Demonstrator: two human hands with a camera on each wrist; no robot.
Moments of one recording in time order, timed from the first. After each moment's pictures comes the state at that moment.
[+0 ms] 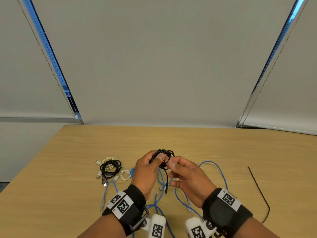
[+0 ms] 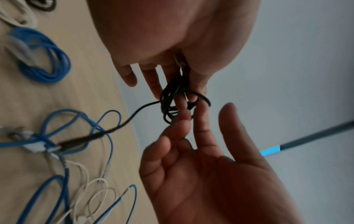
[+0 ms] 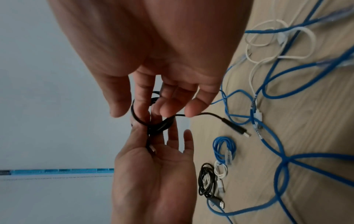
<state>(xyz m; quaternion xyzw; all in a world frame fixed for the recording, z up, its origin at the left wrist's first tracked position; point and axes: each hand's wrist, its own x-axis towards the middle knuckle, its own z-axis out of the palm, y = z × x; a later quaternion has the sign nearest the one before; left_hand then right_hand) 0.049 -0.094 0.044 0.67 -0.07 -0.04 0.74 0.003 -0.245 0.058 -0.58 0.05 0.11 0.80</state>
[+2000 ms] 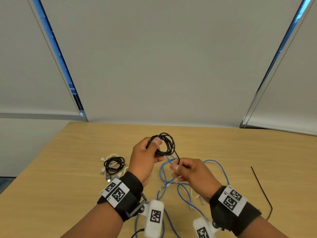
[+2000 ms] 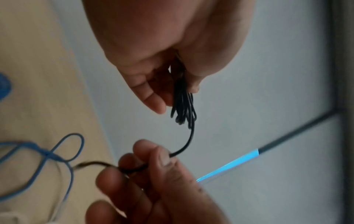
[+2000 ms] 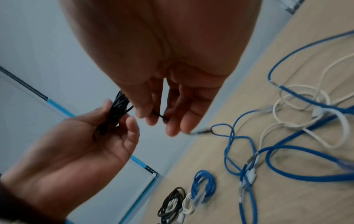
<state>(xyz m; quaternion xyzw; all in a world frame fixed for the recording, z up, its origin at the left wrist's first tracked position) 0.058 -0.081 0.082 0.67 -0.01 -0.02 0.75 0.004 -0.251 0.062 -0.78 0.02 0.04 0.62</state>
